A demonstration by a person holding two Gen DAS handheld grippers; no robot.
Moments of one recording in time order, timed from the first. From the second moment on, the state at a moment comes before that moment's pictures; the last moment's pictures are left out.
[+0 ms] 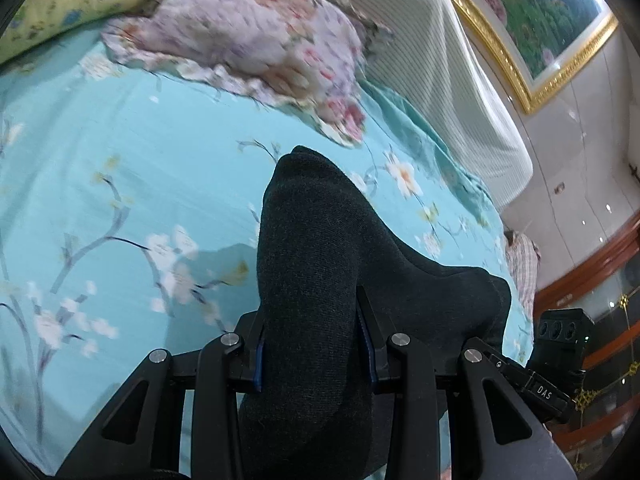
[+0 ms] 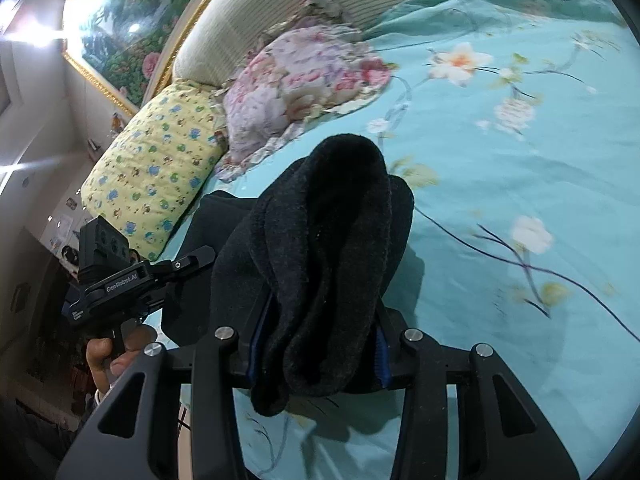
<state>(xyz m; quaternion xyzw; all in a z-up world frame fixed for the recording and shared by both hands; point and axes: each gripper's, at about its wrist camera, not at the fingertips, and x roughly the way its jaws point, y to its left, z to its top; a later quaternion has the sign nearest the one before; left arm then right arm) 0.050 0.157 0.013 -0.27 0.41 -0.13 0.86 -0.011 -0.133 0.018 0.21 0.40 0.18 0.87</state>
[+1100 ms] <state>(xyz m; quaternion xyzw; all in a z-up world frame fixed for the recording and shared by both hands) 0.058 0.266 0.023 -0.27 0.38 -0.01 0.88 0.108 -0.019 0.019 0.14 0.43 0.27 0.85</state>
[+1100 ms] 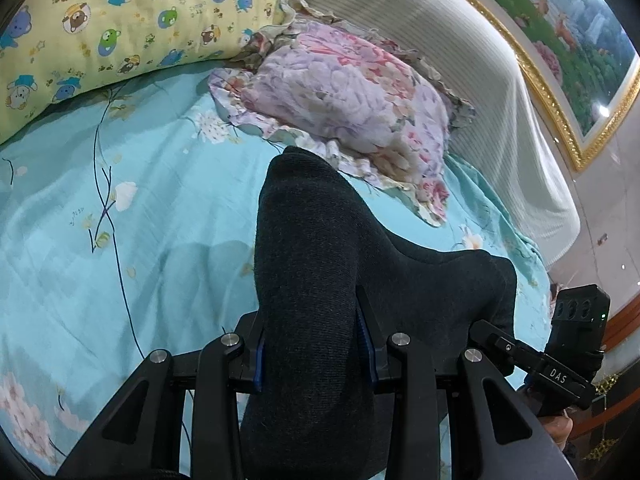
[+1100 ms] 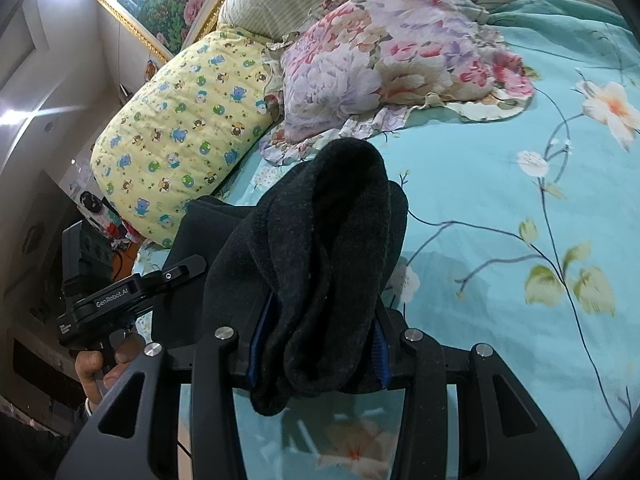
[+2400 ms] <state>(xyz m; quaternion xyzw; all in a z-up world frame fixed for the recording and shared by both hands) 0.061 0.274 -0.010 -0.23 0.40 0.05 0.88 0.138 -0.018 -0.015 0.12 0.45 0.25 0.85</state>
